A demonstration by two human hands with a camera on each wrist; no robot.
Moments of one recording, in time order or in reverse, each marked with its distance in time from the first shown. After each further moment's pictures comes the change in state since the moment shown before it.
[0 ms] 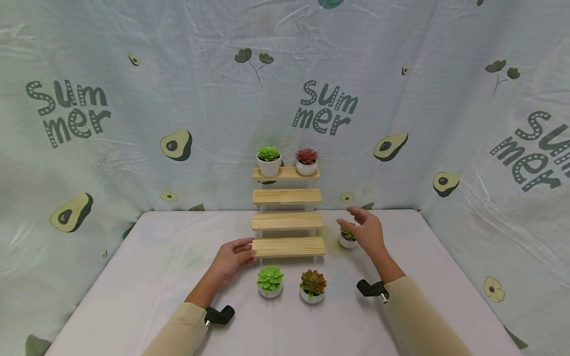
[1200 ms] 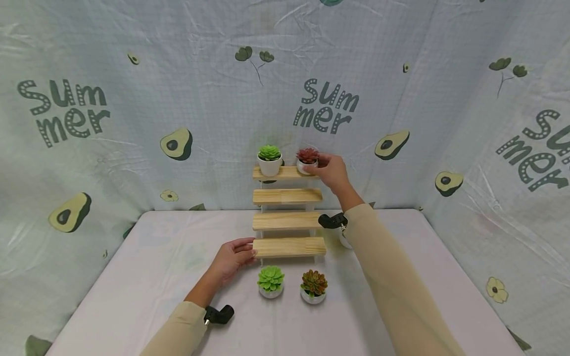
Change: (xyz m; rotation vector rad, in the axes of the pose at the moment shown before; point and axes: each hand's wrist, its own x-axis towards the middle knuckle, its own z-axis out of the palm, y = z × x) left_hand -0.001 0.004 0.001 0.019 -0.017 -0.011; right_hand 0.118 -0.125 0.043 0.106 -0.090 -0.041
